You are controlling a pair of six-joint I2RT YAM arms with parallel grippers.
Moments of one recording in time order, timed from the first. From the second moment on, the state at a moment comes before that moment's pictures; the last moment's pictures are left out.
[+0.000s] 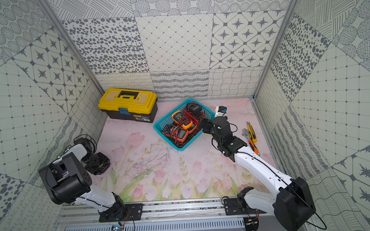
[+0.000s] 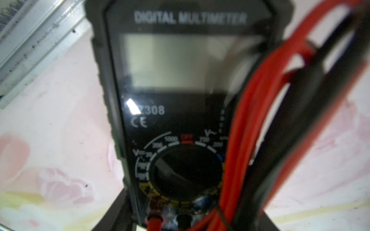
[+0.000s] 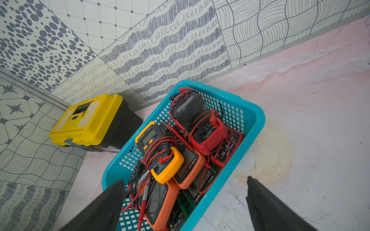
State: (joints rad) left arm 0.64 1.63 0.96 -0.82 0.01 -0.40; right arm 0.50 1.16 0.84 -0.04 0.24 0.63
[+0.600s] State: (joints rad) left arm 0.42 1.24 0.99 -0.91 0.01 -0.55; right arm 0.50 1.16 0.84 -0.07 0.24 0.60
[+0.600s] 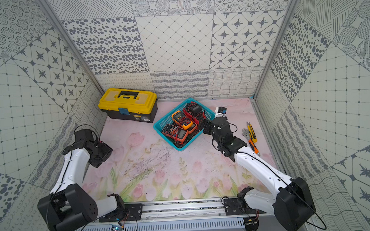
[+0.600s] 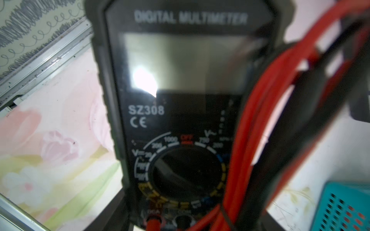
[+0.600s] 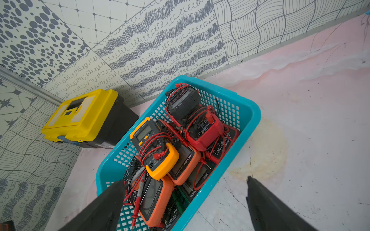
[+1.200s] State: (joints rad) left arm -0.40 1.41 1.25 -0.92 -0.08 -1.09; right arm 0.50 1.18 0.91 -0.19 0.26 0.54
